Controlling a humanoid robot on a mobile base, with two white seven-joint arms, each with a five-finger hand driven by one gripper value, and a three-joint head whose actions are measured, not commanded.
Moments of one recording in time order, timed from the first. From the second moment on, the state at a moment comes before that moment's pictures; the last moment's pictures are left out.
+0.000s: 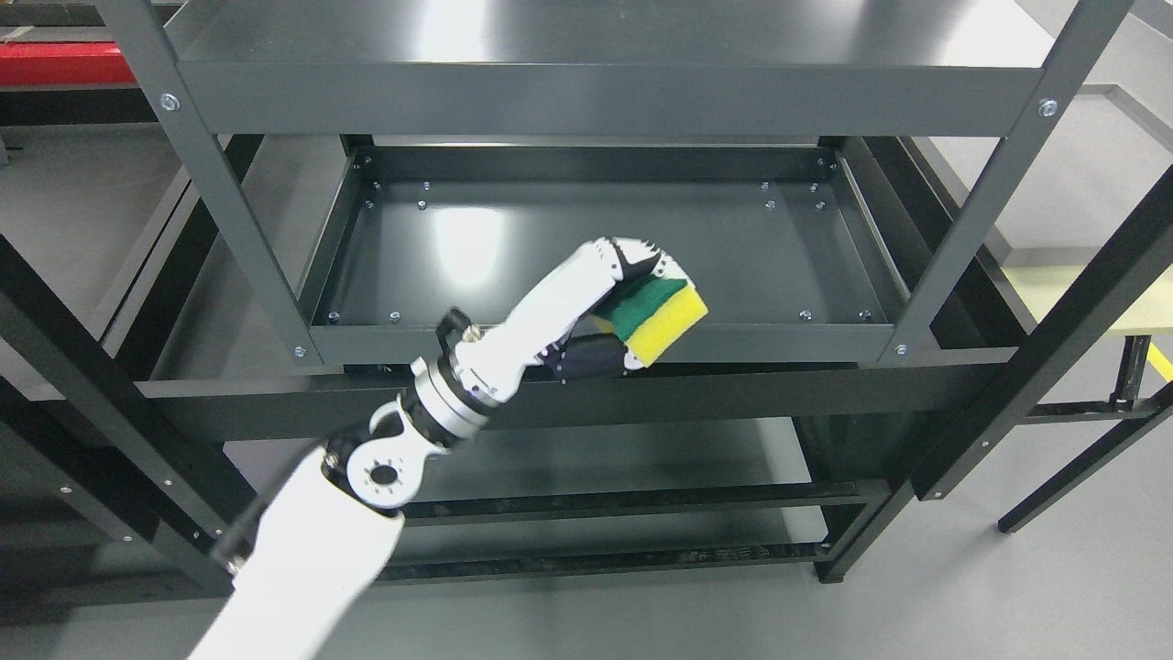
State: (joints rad) left arm -0.62 0.12 -0.54 -1.36 -0.13 -0.60 -0.11; right arm -0.08 0.00 -0.21 0.00 -0.11 0.08 -0.07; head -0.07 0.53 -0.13
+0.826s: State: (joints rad) left arm -0.22 0.03 -0.19 -1.56 -0.02 -0.20 0.10; right arm -0.08 0.00 -0.21 0.00 -0.11 0.08 -0.07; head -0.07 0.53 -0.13
